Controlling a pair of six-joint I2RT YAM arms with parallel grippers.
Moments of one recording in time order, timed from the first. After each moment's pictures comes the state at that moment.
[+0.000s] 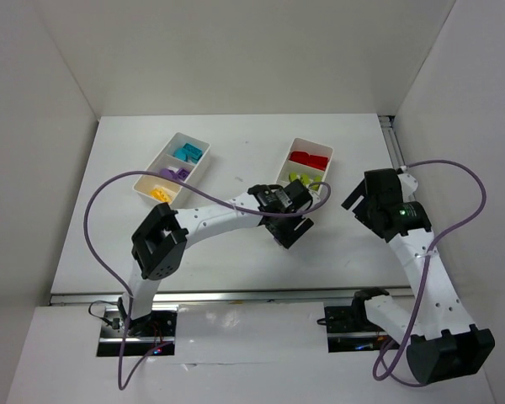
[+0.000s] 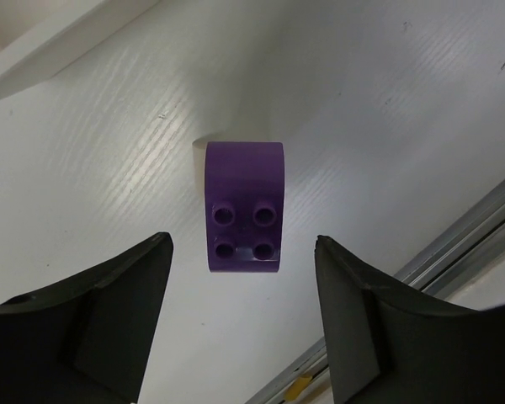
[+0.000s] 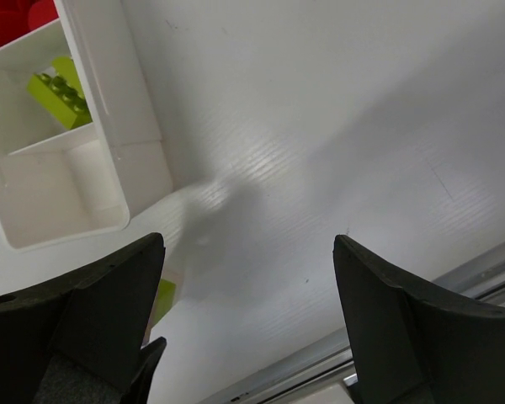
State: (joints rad) left arm -1.01 2.01 1.69 -0.77 -0.04 -0.15; right arm 0.16 0.94 0.99 -0.96 0.35 0.82
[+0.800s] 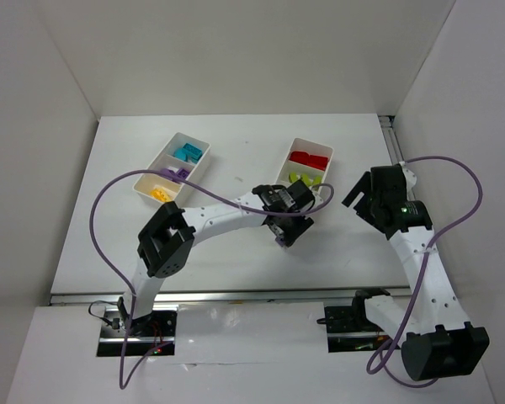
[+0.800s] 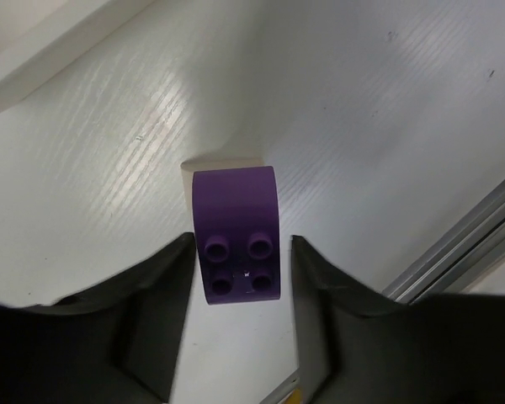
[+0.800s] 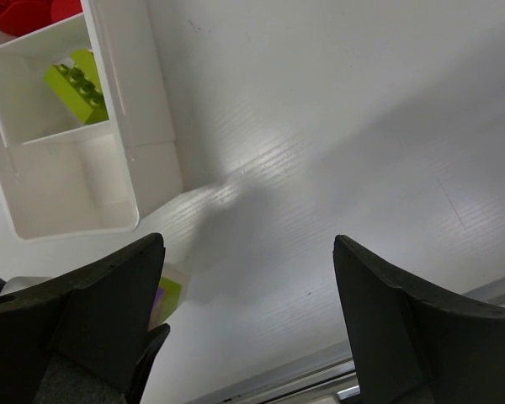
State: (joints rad) left arm -1.00 2.07 1.71 -0.75 0.01 -0.14; right arm 0.07 0.96 0.97 -0.88 0.23 0.69
